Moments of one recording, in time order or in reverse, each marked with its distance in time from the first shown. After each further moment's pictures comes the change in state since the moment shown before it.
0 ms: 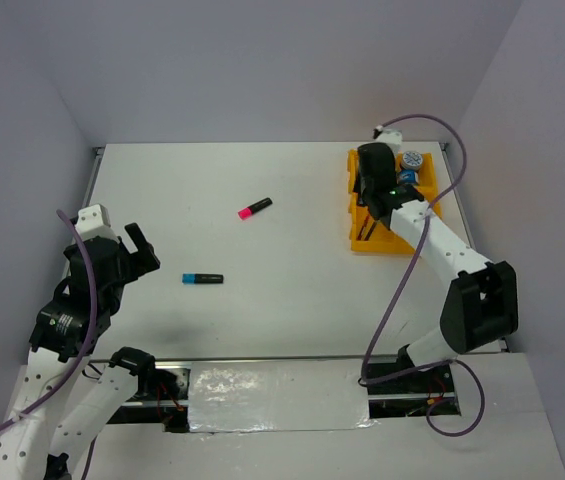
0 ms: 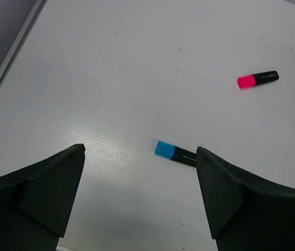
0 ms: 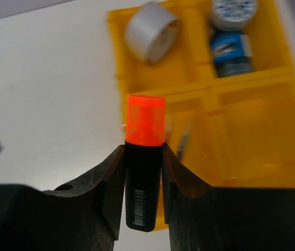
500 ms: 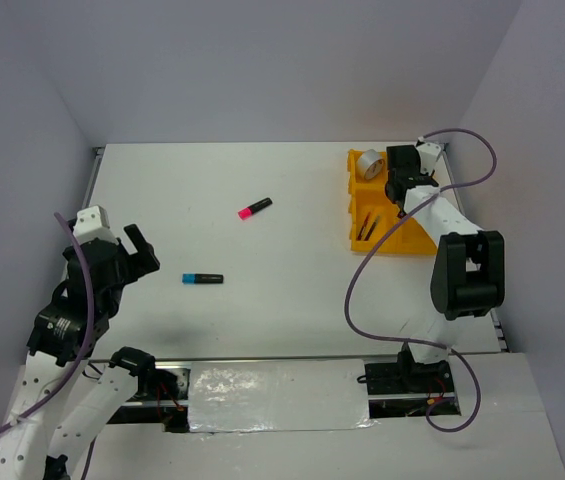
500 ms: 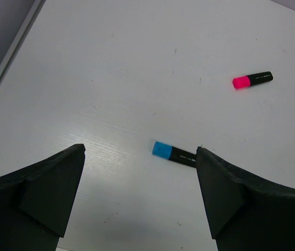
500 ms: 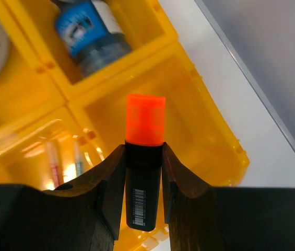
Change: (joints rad) left arm -0.010 -0.016 0.000 0.000 -0.001 0.000; right arm -0.297 0.196 0.044 -0.077 0.215 0.046
